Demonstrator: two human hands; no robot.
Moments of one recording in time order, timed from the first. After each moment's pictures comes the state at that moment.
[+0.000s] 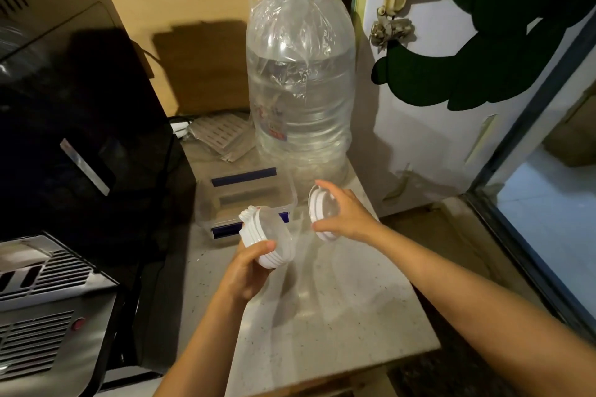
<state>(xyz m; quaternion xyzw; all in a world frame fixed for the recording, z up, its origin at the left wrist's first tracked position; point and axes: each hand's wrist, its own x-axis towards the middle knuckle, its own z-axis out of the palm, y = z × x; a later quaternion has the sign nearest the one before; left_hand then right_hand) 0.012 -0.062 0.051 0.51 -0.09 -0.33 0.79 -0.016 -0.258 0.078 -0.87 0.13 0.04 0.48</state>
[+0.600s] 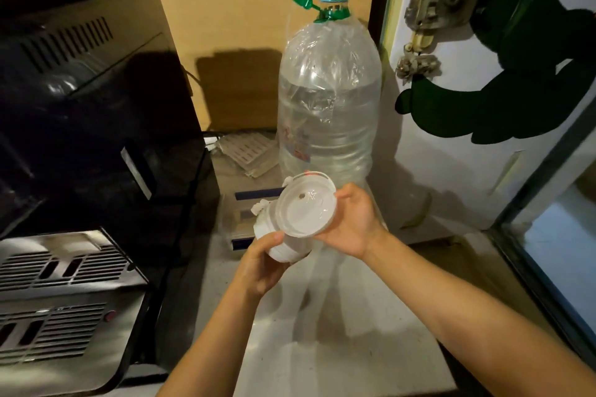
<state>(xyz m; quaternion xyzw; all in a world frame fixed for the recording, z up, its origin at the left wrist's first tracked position) 0.023 -0.066 0.077 0.40 -0.08 -0.33 0.85 0.003 -0.220 0.127 -0.35 -0.04 0.17 0.92</state>
